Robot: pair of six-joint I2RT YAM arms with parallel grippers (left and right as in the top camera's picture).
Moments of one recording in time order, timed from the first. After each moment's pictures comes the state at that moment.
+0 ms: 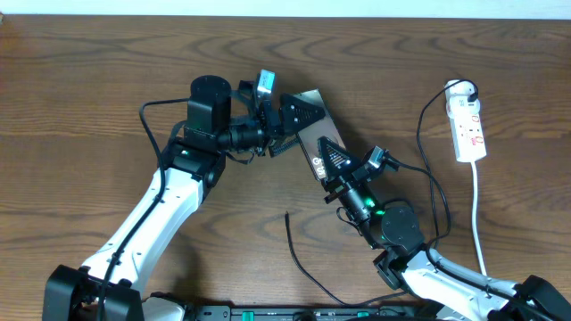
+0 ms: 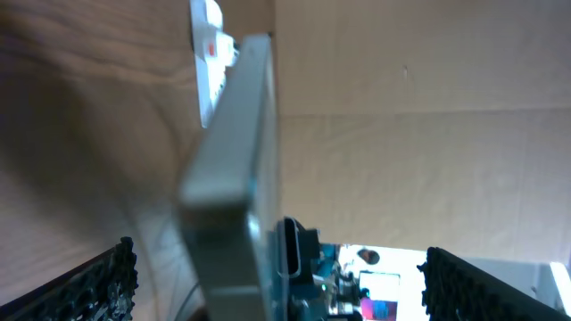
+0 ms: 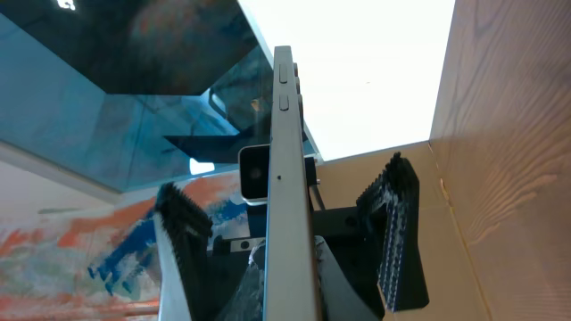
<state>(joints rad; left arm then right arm) -0.33 1.45 0.95 0.12 0.95 -1.13 0.72 1.32 0.28 1.23 0.13 1.84</state>
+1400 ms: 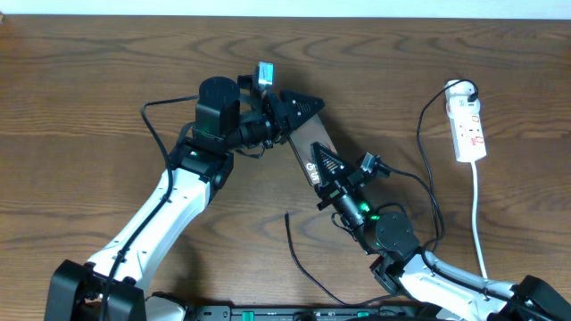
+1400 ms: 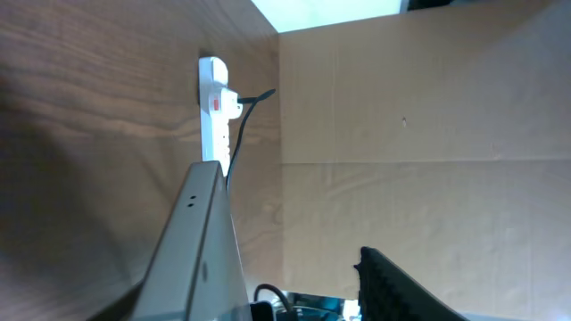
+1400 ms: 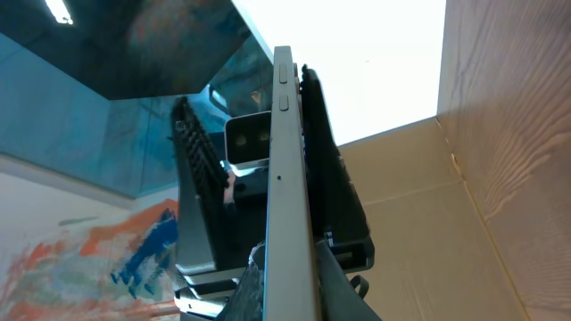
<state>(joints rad) -0.37 1.47 0.95 0.22 0.77 -1.22 0.79 1.32 0.28 1.22 0.18 1.93</state>
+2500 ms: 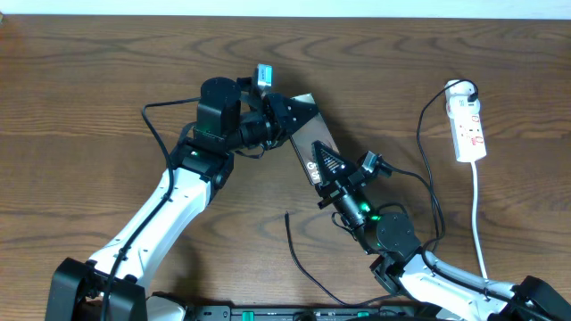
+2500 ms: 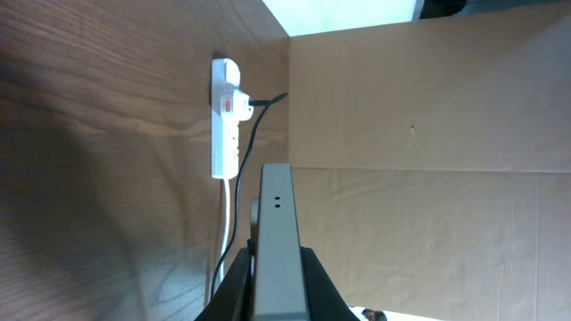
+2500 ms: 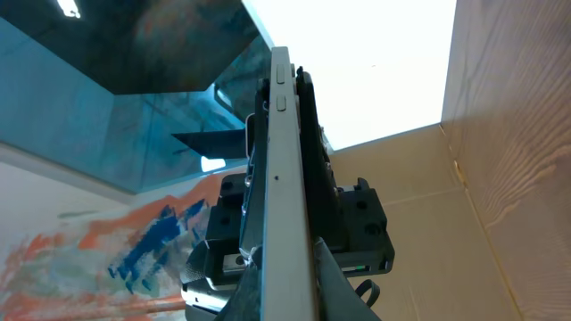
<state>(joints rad) -0.37 1.47 0.95 0.20 0.75 -1.22 0.79 1.32 0.28 1.23 0.18 1.91</state>
